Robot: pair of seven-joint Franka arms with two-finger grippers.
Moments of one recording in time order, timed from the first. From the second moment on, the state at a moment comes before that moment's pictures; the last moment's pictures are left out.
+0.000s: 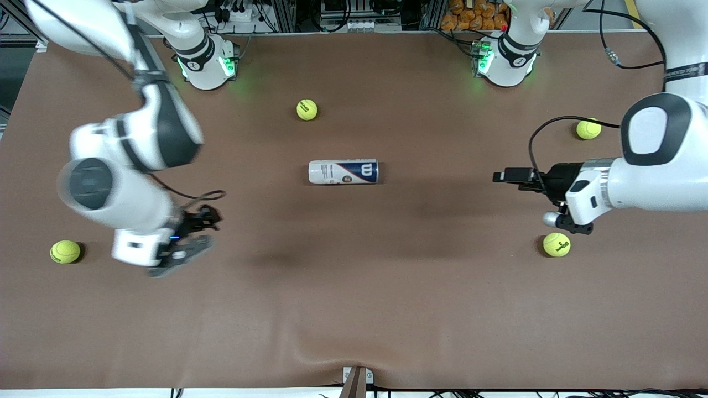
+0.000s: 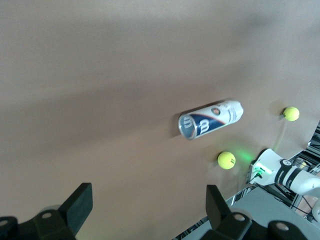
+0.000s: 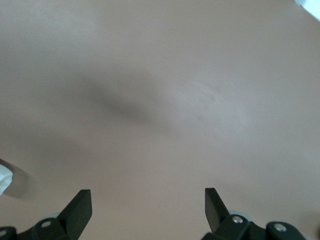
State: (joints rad) left arm -0.02 0.31 -0.09 -1.65 -0.57 1.62 0.12; right arm 0.04 0.46 0.20 -1.37 -0.08 1.77 -0.24
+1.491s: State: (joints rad) left arm -0.02 0.38 -0.19 -2.03 -1.15 1.94 0.56; right arm -0.10 -0.06 0.04 -1.54 0.02 1.43 0.03
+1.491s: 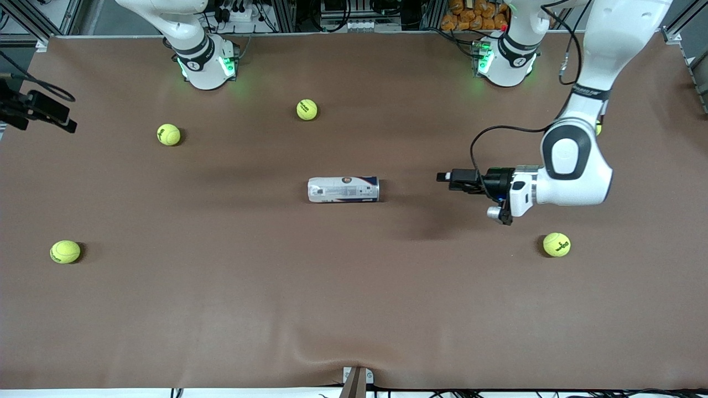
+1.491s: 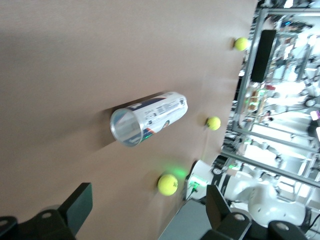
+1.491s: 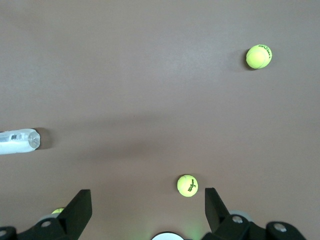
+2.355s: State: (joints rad) left arm -0.13 0.58 -0.21 -2.02 -1.49 2.01 0.79; right arm -0.04 -0.06 -0.03 -1.55 0.03 1.48 0.00
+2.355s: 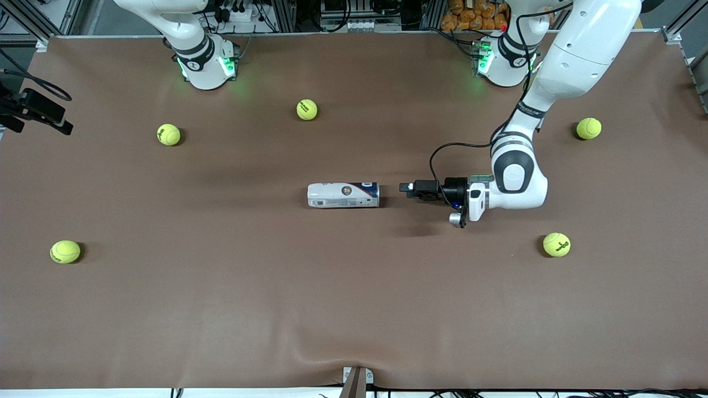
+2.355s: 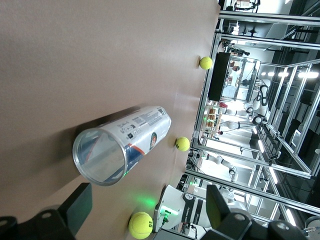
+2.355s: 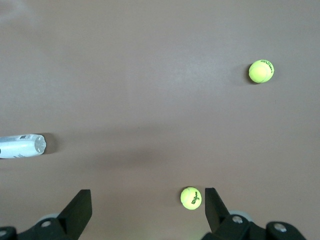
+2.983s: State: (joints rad) left arm -0.19 0.66 -0.21 -1.97 -1.55 2.09 0.79; right arm -0.03 -0.06 -0.04 -1.56 0.03 1.48 -0.04
